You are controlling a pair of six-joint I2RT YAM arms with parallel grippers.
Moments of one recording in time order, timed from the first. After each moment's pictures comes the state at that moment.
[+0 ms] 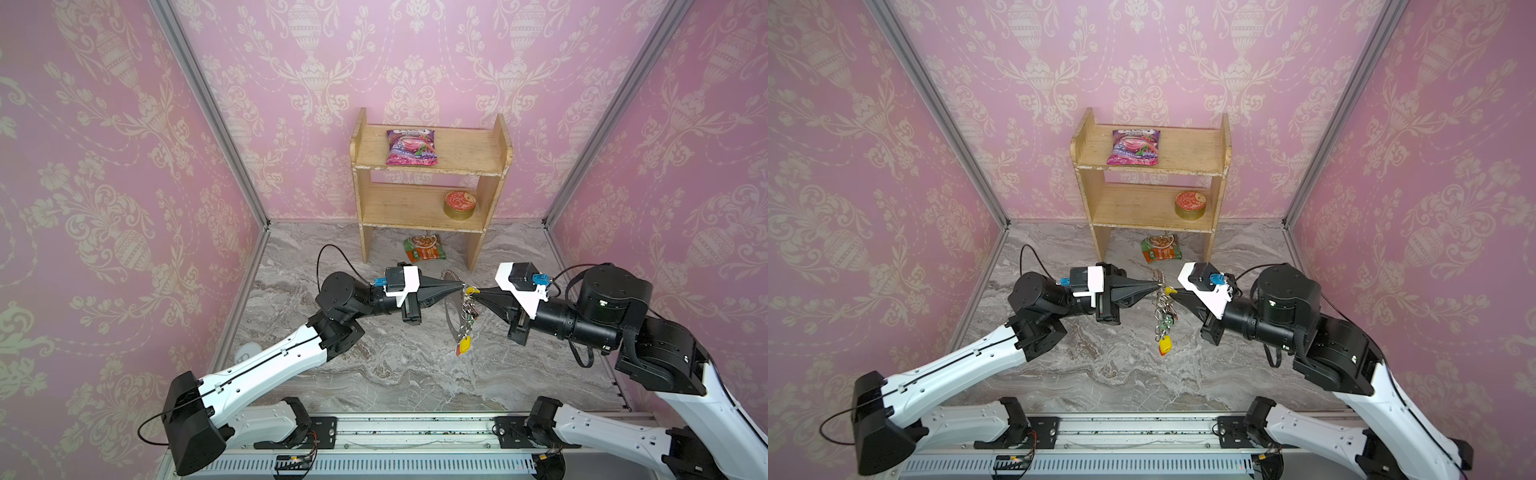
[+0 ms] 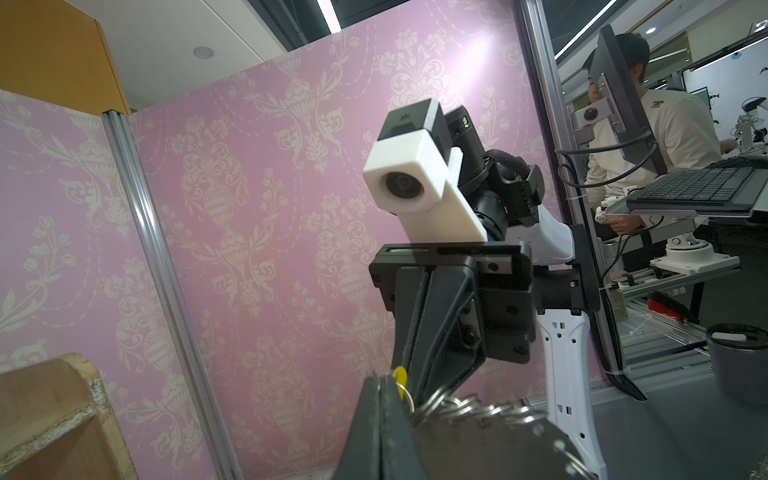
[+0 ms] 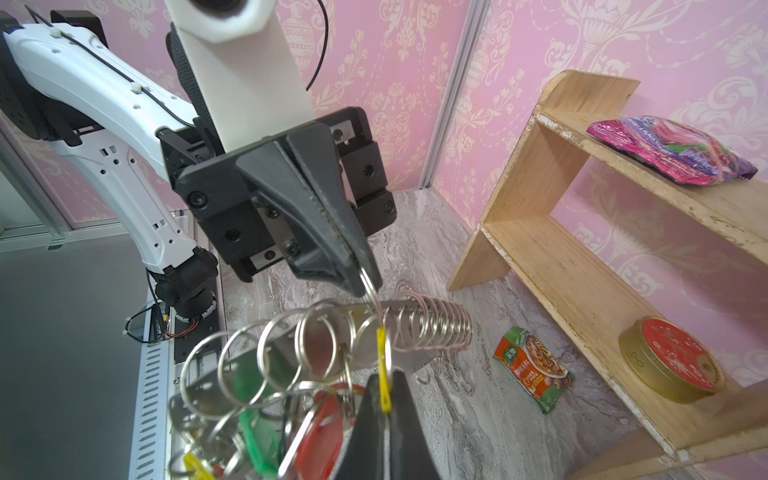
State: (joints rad) left arm -0.89 1.19 1.01 0.67 0.65 0.00; right arm 0.87 0.88 1.46 -0.83 -0.11 -0.24
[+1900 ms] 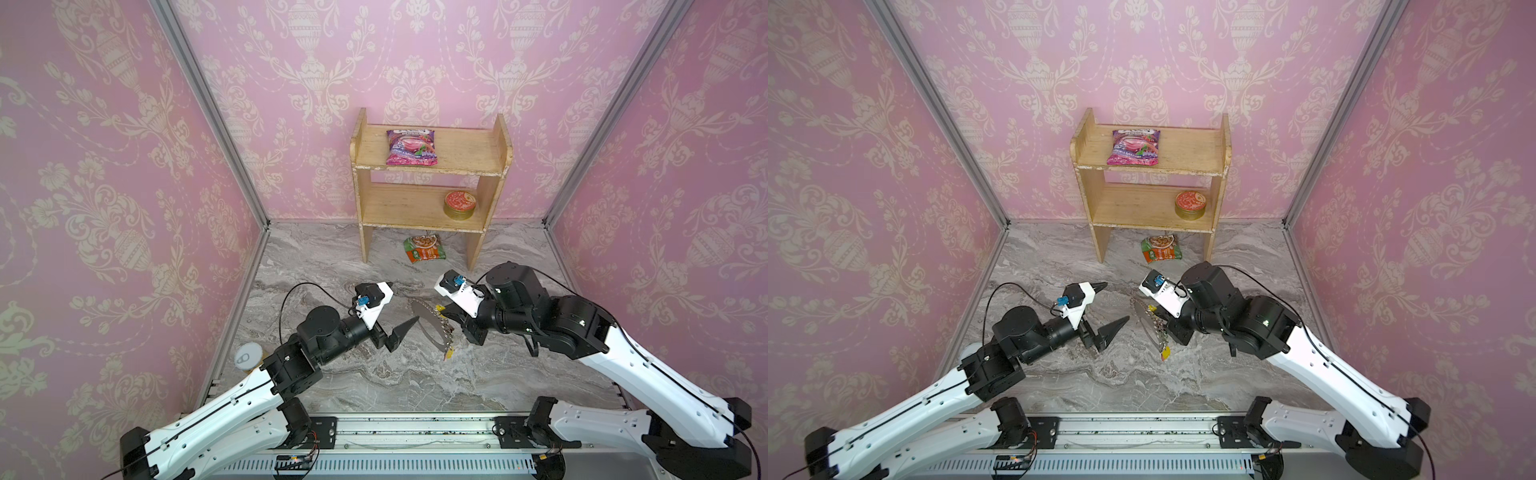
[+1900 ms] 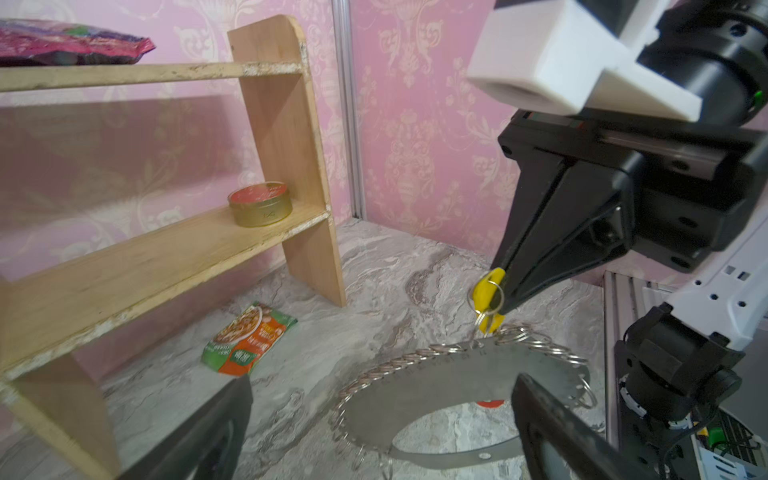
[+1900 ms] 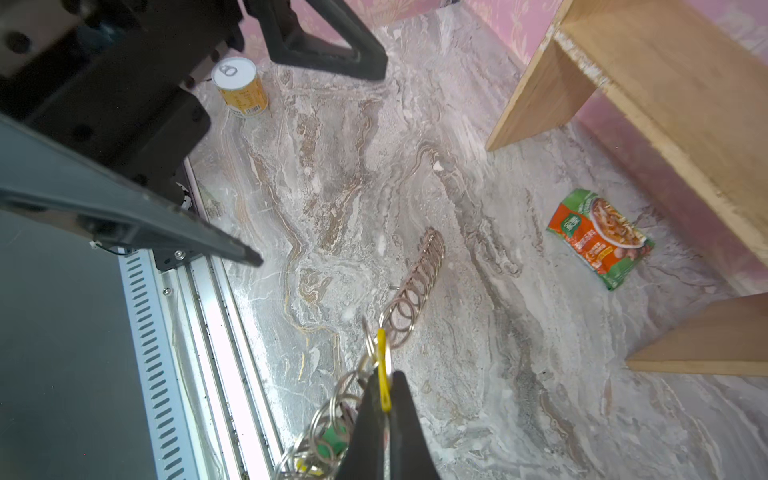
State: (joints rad) left arm -0.89 0.74 0.69 0.00 0.01 0.03; right arm 0.87 1.09 1.30 -0.90 -0.08 -0.13
